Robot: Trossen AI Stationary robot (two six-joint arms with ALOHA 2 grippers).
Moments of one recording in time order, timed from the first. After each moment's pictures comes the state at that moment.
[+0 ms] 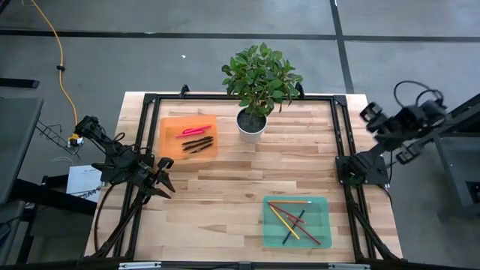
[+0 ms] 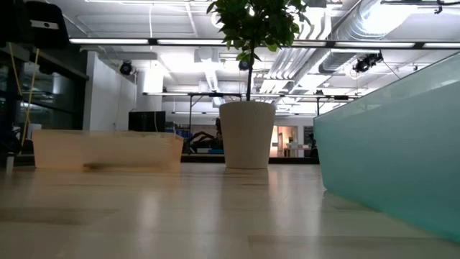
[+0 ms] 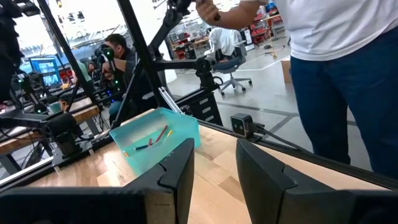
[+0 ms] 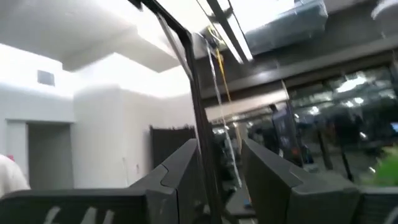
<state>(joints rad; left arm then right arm) -0.52 0.03 0.01 0.02 -0.03 0.32 0.62 0.22 0.77 0.00 0.25 0.03</state>
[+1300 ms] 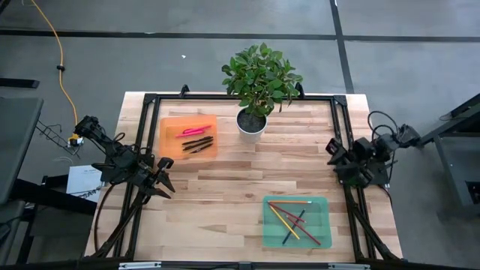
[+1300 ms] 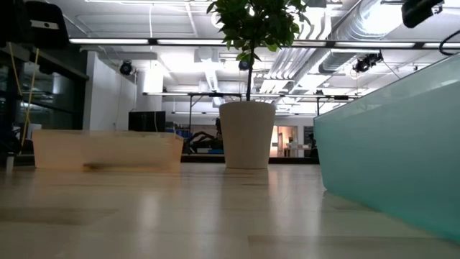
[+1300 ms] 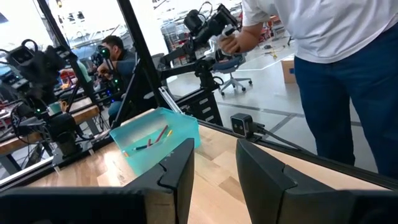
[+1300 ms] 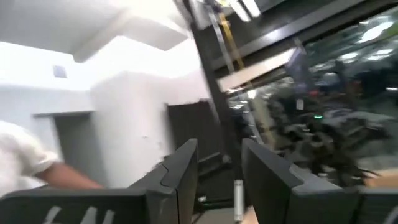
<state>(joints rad) -0.52 0.03 0.01 0.02 -0.03 0.32 0.47 0.00 0.15 0.31 0.07 0.27</state>
